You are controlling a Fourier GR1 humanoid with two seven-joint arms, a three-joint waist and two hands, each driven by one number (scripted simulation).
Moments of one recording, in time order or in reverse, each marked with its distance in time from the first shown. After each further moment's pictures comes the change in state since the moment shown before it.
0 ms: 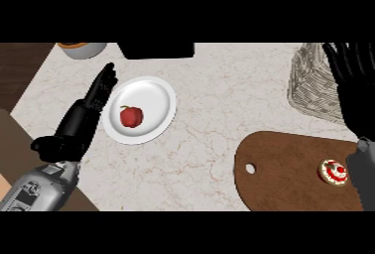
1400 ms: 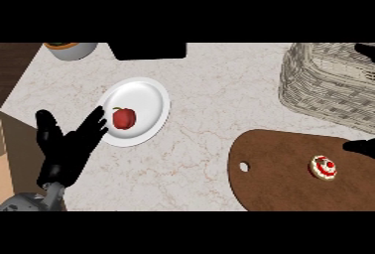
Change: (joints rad) left arm 0.180 0.097 -0.033 -0.026 0.317 0.134 0.413; right arm 0.060 -0.548 0.084 -0.190 0.459 0.200 0.343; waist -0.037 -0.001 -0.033
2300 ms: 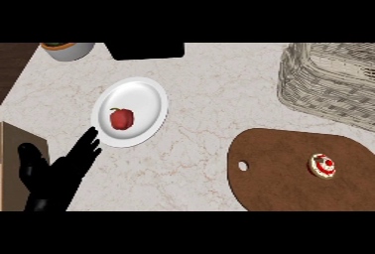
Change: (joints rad) left arm 0.181 0.073 -0.047 -0.149 0.029 0.042 -0.072; right arm -0.026 -0.450 -0.153 -0.030 -0.405 0.564 0.236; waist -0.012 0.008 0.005
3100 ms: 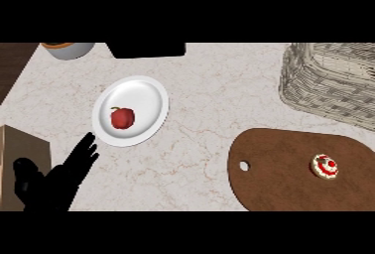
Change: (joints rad) left arm 0.055 0.024 -0.023 -0.042 -0.034 0.019 -0.052; right arm 0.101 0.122 -0.010 -0.097 0.014 -0.066 0.035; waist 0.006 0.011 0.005
